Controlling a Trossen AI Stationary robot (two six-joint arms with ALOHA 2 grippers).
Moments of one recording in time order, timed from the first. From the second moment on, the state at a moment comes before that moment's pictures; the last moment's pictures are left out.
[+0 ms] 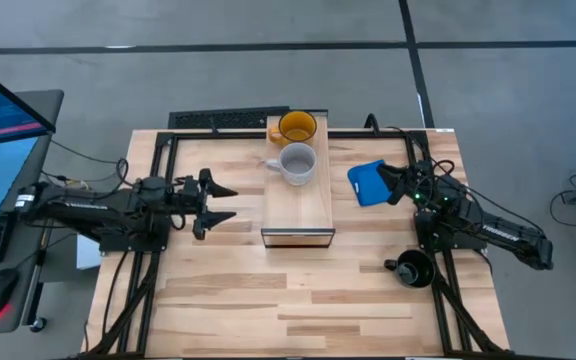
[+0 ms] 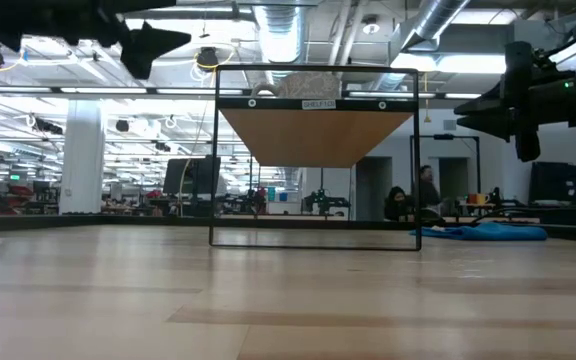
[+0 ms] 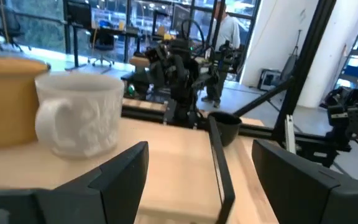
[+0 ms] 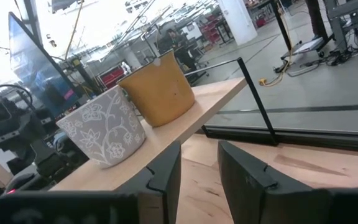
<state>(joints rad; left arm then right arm) 0.02 0.65 0.36 0.31 -0.01 -0.17 -0.43 0.03 0.01 0.03 0.18 0.47</state>
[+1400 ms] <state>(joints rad) -0.07 0.50 0.04 0.51 -0.09 -0.25 -0.21 0.36 0.81 -0.97 0.00 0.34</state>
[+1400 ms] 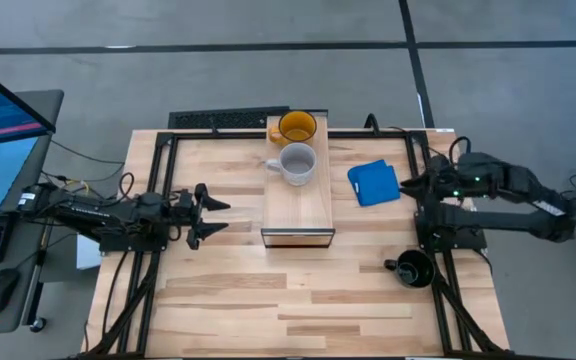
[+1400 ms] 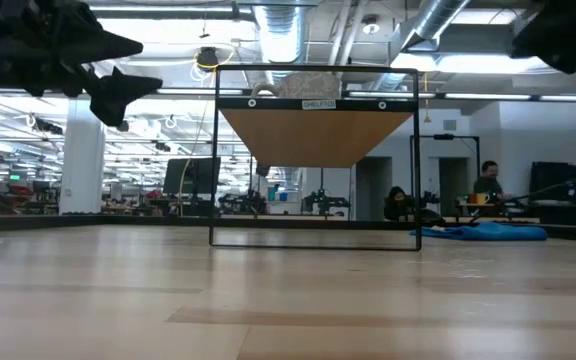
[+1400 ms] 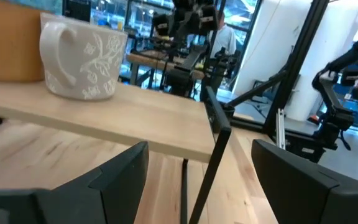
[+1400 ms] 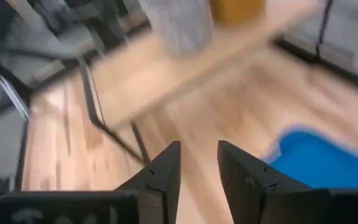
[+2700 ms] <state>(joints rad) -0.07 0.50 0.05 0.35 -0.22 -0.25 0.73 0.94 1.01 -1.50 0.02 1.20</state>
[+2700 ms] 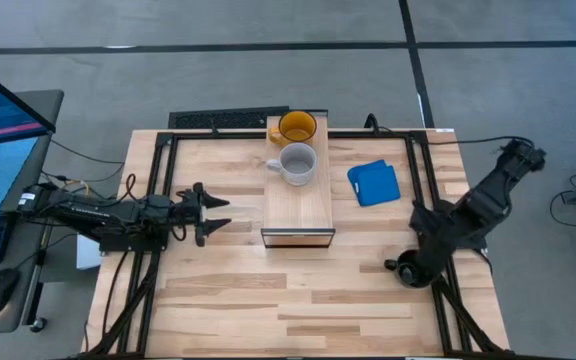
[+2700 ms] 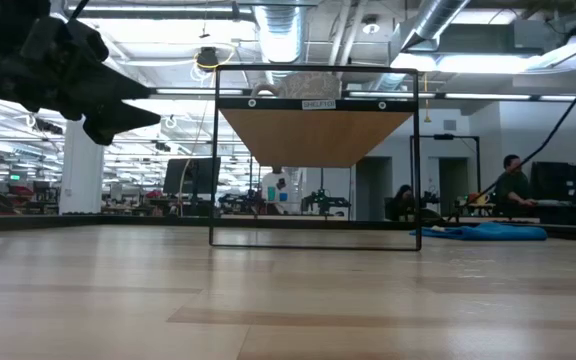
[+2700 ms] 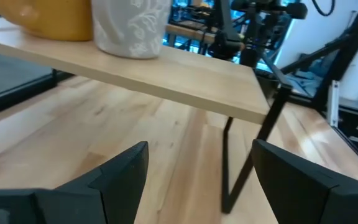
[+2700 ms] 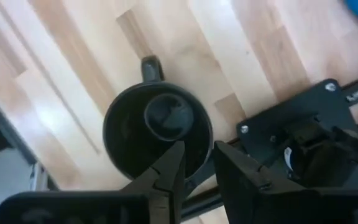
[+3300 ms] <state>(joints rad) -0.07 0.50 0.05 0.35 -0.22 -0.25 0.93 0.95 1.01 -1.54 0.08 1.57</state>
